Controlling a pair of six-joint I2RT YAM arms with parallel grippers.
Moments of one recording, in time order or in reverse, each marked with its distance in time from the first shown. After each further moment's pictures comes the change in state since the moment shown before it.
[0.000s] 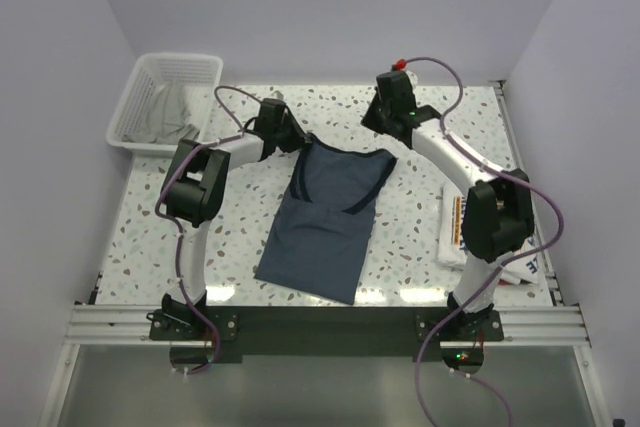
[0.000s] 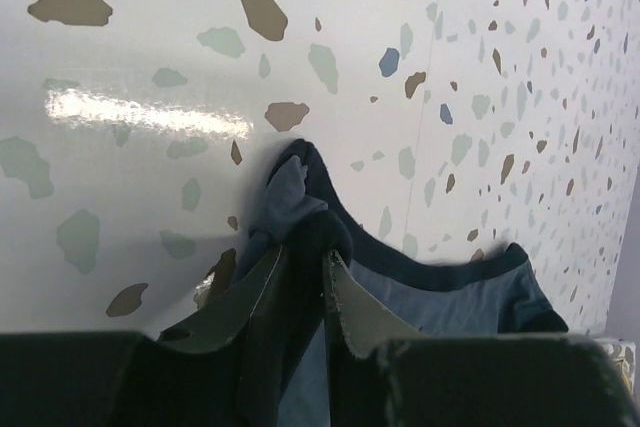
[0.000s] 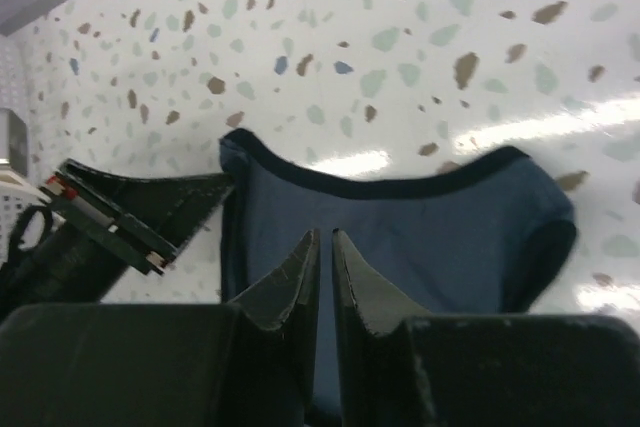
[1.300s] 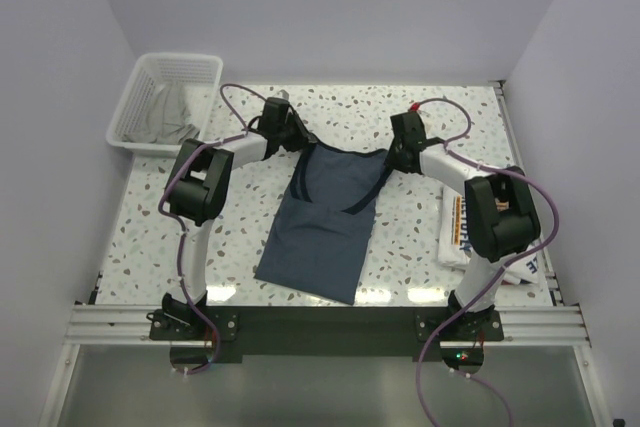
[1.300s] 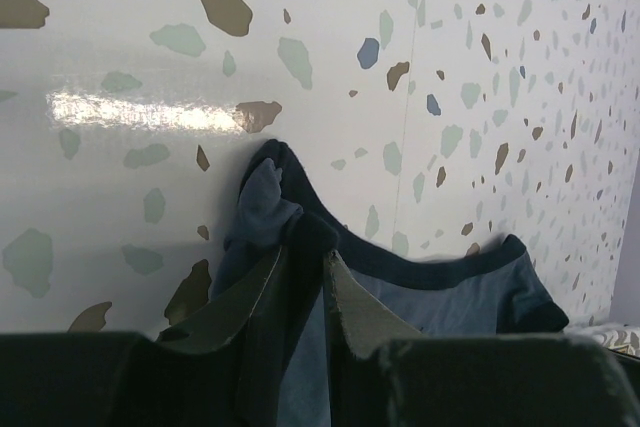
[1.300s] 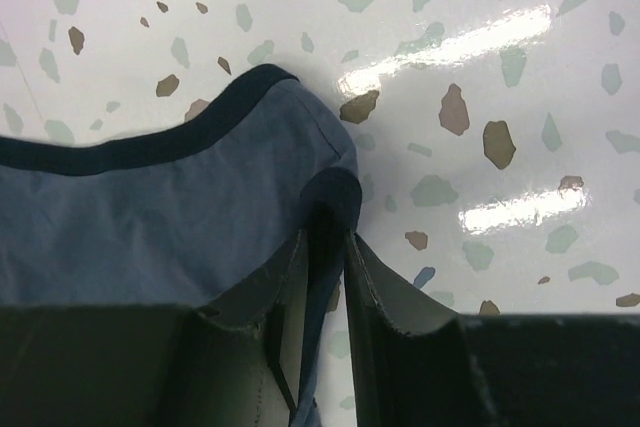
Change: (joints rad) left arm -0.013 0.027 0.041 -0.005 0.022 0.023; right arm -0.088 -0.063 -0.398 0.096 0.111 -0.100
